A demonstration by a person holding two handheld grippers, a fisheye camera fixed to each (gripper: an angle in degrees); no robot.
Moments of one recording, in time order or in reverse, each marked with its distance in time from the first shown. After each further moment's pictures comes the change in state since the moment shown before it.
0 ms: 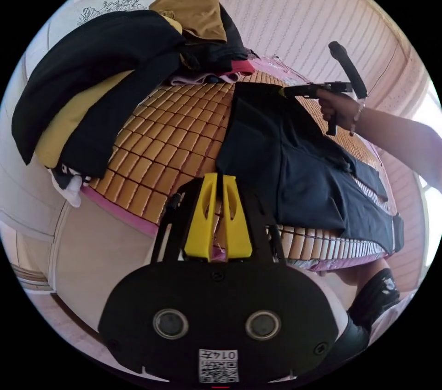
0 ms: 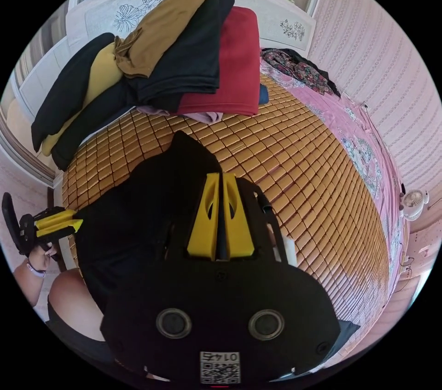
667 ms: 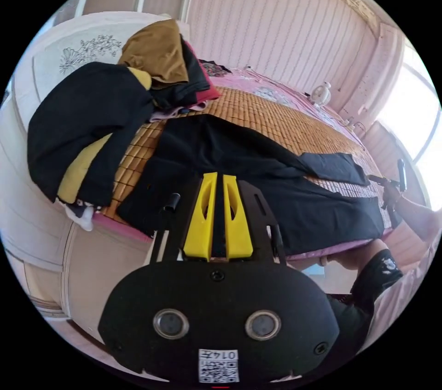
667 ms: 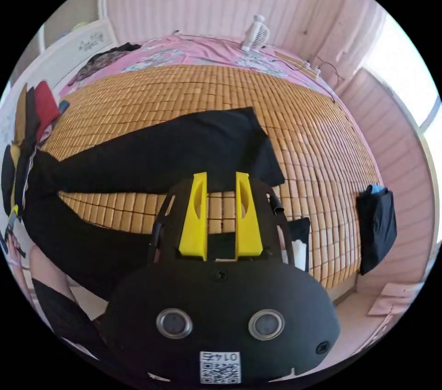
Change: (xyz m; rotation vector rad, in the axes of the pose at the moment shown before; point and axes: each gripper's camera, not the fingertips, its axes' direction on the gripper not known) left arm 0.094 -0.044 -0.023 0.295 -0.258 0.360; right arm 0.231 0.546 -0.081 -0.084 -0.027 1.112
